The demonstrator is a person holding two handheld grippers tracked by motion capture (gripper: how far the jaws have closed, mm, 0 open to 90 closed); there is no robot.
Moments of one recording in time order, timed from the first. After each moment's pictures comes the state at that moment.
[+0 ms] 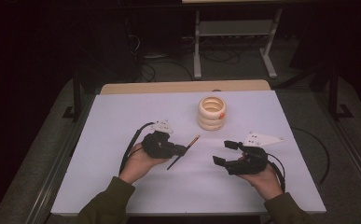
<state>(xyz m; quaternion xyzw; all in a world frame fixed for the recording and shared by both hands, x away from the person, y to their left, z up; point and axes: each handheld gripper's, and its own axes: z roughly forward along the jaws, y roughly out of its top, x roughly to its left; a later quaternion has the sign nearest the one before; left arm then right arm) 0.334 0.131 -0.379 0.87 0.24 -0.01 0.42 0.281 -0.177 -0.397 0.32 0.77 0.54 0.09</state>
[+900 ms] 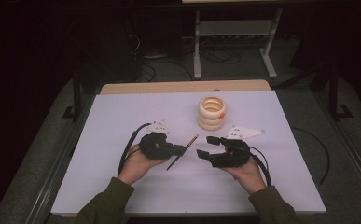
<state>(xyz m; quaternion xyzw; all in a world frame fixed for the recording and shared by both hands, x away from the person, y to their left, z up) 0.329 0.137 -0.377 0.87 0.23 -0.01 0.44 0.299 -0.136 -0.392 0.31 0.77 0.56 0.06</state>
